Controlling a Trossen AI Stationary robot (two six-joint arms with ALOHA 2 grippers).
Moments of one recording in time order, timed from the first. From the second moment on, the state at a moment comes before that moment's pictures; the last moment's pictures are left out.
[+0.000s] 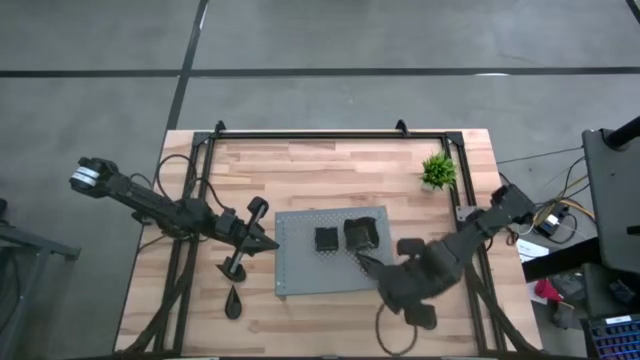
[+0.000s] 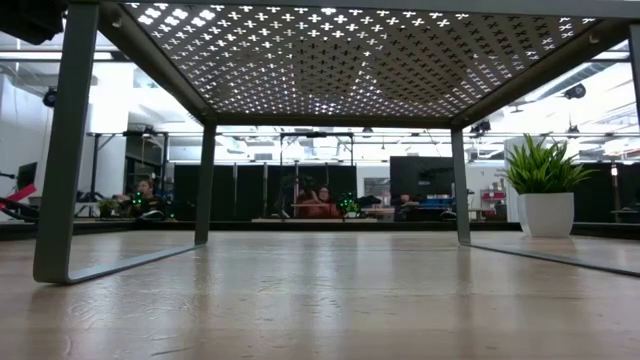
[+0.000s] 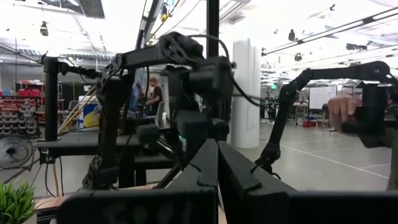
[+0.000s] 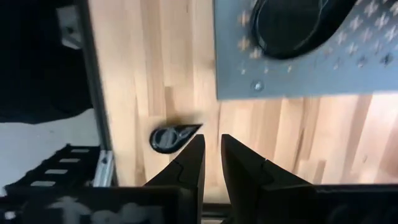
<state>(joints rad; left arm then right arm) -0.33 1.01 0.42 0.95 0.03 -0.02 0.61 1.78 1.84 -1.56 -0.06 0.64</state>
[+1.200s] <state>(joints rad) -0.33 1.02 0.42 0.94 0.02 -0.02 0.95 1.30 0.73 -0.60 0.05 1.61</state>
